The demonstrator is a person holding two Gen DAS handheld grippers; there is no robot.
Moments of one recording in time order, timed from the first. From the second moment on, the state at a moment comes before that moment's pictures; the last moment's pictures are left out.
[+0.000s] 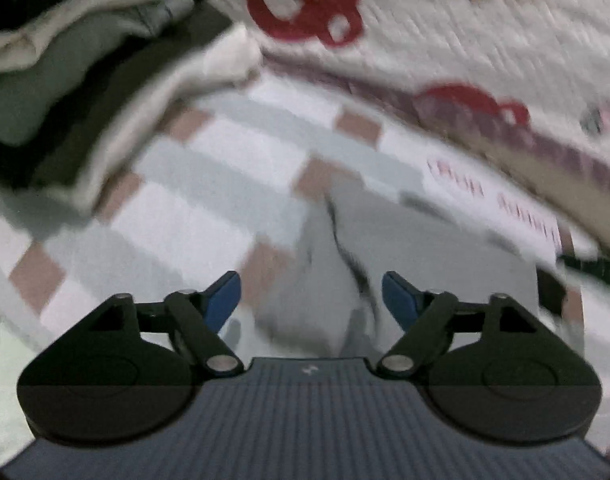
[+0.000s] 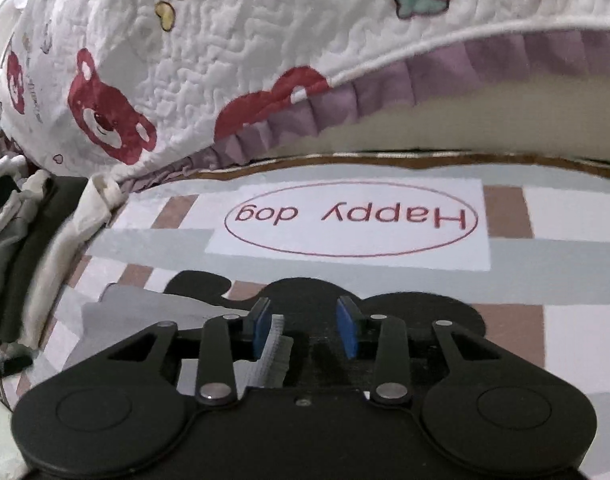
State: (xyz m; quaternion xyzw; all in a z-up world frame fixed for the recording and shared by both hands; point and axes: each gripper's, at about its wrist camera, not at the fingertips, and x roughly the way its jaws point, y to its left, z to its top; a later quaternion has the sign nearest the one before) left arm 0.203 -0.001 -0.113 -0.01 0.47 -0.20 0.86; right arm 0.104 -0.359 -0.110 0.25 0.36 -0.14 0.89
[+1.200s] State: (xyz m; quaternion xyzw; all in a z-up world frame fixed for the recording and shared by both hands) left arm 0.231 0.080 -0.219 -0.40 0.48 -0.23 0.75; right arm 0.017 -0.267 -0.201 0.59 0.25 -0.14 0.75
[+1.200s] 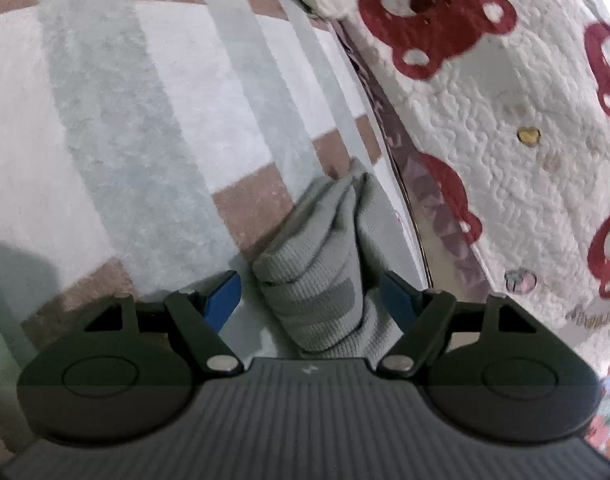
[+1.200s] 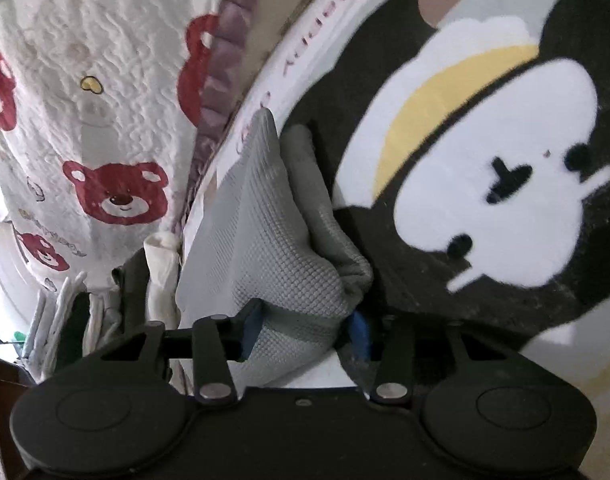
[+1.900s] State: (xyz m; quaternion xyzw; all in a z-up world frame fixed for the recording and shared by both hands) left arm 0.210 0.042 -0.206 -0.39 0.51 -0.28 0.71; right arm 0.021 -0.321 -0.191 0.57 0.21 -0.18 0.77
